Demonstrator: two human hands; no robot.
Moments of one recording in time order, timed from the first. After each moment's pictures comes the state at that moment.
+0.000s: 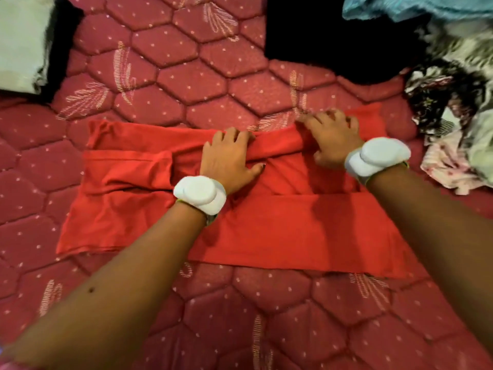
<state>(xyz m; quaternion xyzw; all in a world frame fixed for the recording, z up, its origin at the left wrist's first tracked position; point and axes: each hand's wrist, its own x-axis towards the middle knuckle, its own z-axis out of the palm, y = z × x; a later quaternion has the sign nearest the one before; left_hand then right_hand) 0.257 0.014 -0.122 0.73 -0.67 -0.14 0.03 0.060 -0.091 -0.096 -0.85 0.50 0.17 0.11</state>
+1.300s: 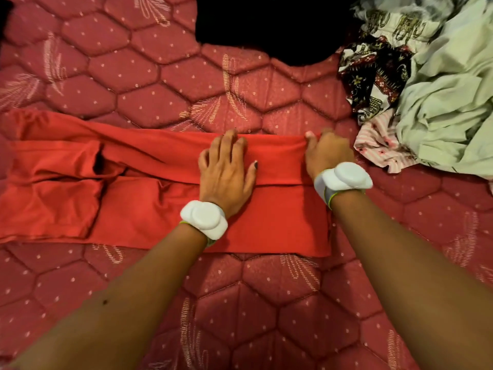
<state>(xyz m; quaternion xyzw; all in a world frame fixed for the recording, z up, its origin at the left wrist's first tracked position) 0.110 0.034 -0.141 0.75 -0.65 -0.04 0.12 -0.054 -0.064 -0.118 -0.63 0.76 -0.02 0.15</state>
